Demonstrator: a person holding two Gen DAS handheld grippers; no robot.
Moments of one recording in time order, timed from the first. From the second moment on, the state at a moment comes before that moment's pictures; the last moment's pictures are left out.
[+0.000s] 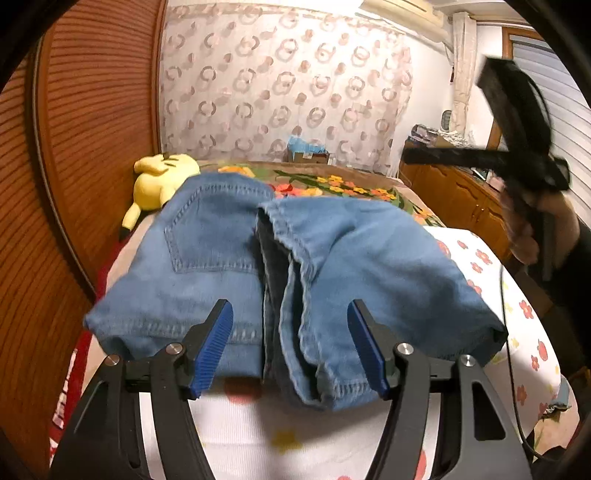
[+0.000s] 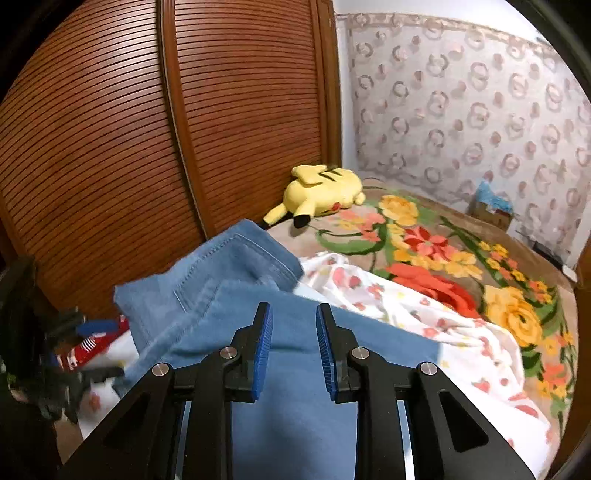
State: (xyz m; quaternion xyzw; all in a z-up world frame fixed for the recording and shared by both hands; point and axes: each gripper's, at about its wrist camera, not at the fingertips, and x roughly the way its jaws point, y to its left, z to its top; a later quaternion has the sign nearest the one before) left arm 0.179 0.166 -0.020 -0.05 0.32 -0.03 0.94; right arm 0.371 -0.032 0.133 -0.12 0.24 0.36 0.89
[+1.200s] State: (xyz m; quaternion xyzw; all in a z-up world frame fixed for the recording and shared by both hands) left arm 0.316 0.175 -0.024 0.00 0.37 -0.05 0.93; right arm 0.340 -0.111 0.072 -0.05 0.33 0.31 0.89
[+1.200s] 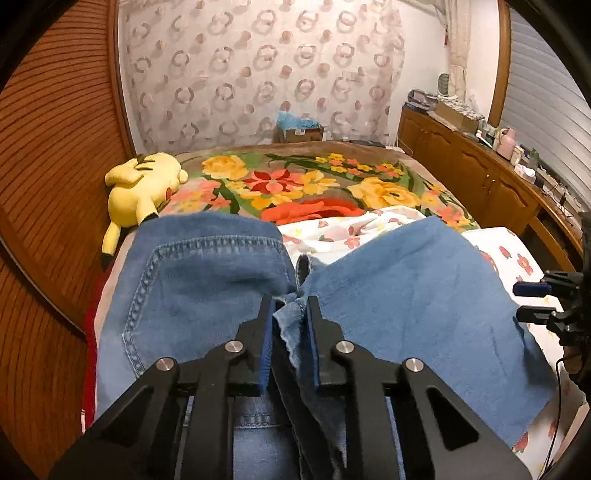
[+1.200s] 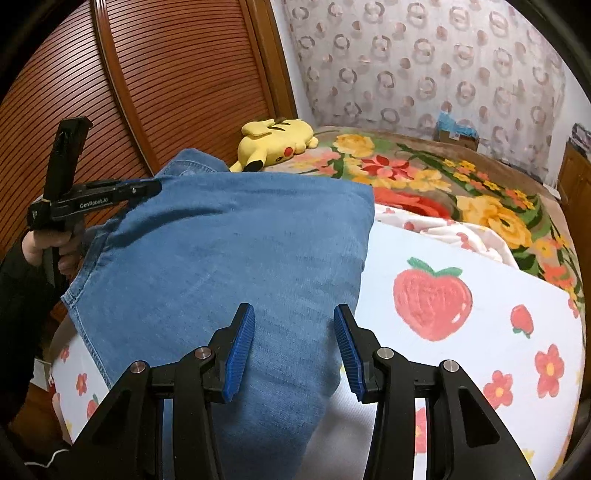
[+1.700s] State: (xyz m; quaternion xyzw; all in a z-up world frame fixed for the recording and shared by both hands) left arm 0.299 0.169 0.007 0.00 0.34 -0.02 0.94; right arm 0.317 -0.113 0.069 -0.04 0.32 0.31 0.89
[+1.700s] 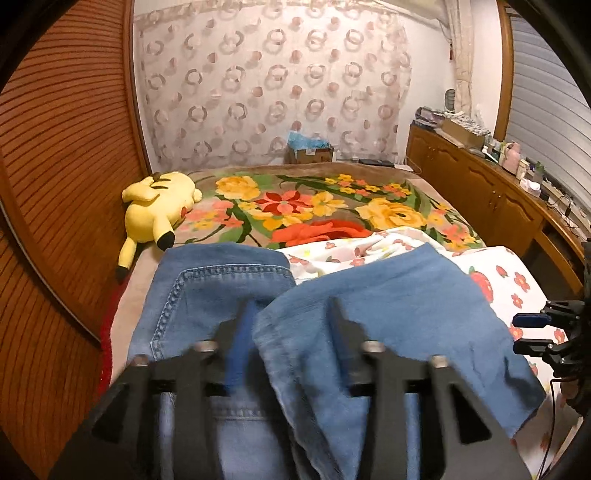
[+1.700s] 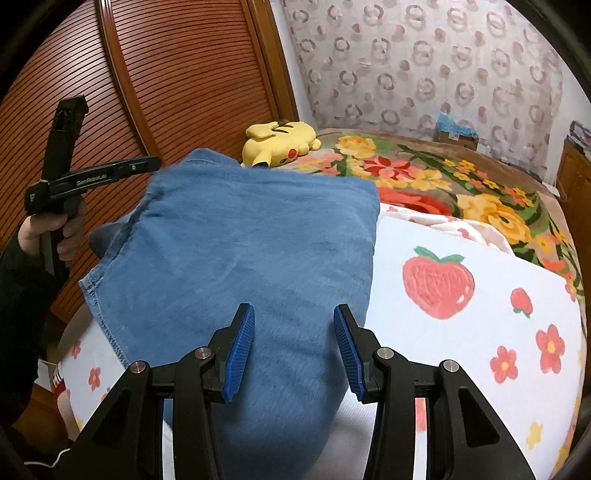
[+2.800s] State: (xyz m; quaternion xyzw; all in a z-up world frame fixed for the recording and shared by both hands) left arm 0.221 0.073 -0.056 0.01 0.39 -0.08 0.92; right arm 0.296 -0.123 0.027 -0.01 0.37 0.24 0.90
